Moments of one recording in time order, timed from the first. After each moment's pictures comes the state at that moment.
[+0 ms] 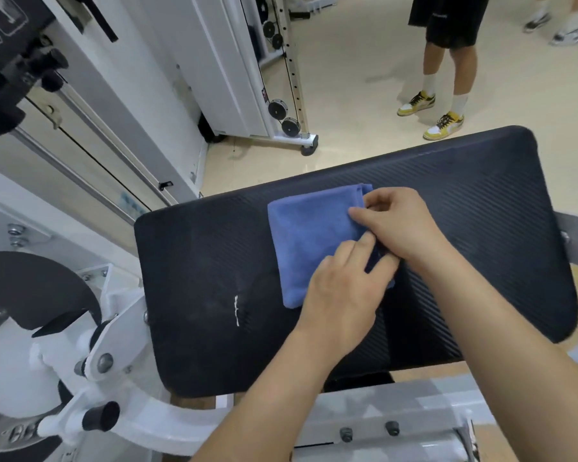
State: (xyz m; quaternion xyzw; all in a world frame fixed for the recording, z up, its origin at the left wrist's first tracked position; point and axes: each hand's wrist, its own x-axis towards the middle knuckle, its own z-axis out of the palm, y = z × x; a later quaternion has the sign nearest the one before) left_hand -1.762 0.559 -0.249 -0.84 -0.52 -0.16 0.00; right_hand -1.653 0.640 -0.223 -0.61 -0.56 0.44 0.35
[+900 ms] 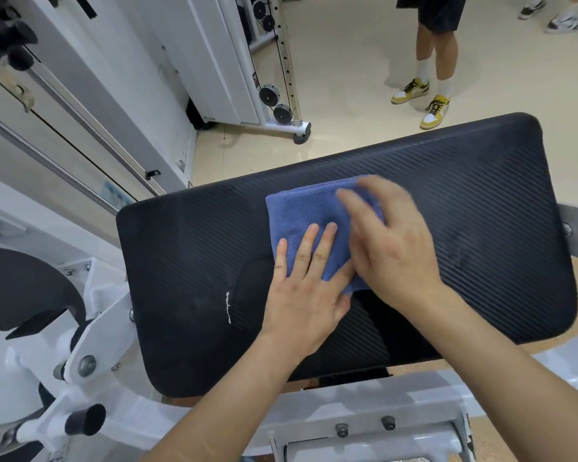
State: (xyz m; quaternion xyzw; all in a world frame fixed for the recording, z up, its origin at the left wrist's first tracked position) left_hand -1.807 0.558 -0.302 -0.82 -0.56 -0.03 0.14; right_hand -1.662 0.613 -0.267 -0.49 -0.75 -0.01 0.45
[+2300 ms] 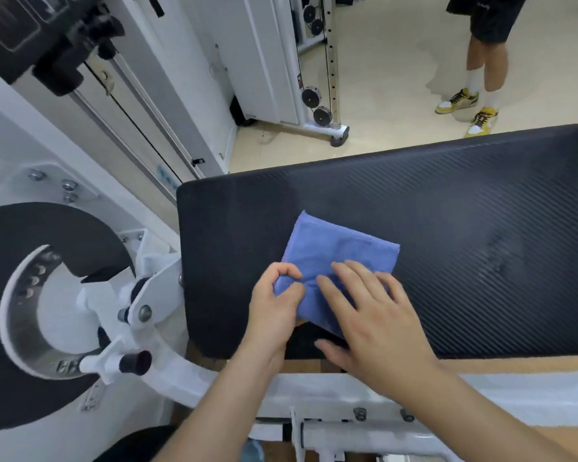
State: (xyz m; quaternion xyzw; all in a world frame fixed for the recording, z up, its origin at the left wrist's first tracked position) left_hand -1.850 0.498 -0.253 -0.29 -0.69 -0.46 -0.48; right_hand -1.695 0.512 -0.280 -0.43 -0.89 0.01 0.15
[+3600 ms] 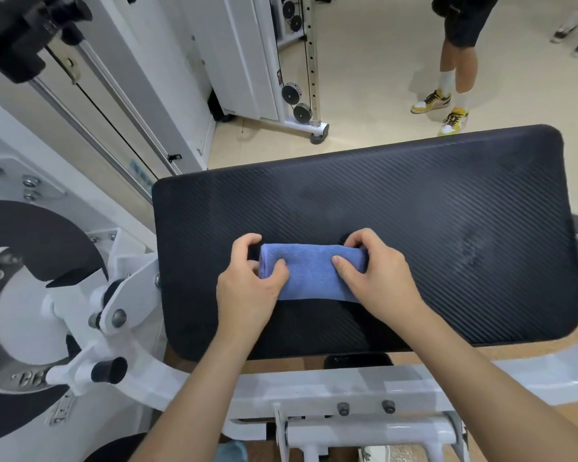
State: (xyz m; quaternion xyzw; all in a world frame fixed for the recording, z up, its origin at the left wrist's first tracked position) left_hand -1.868 0.516 -0.258 -0.47 -0.78 -0.36 -0.21; right_hand -1.684 0.566 -0.276 -0.58 -0.69 0.33 0.29
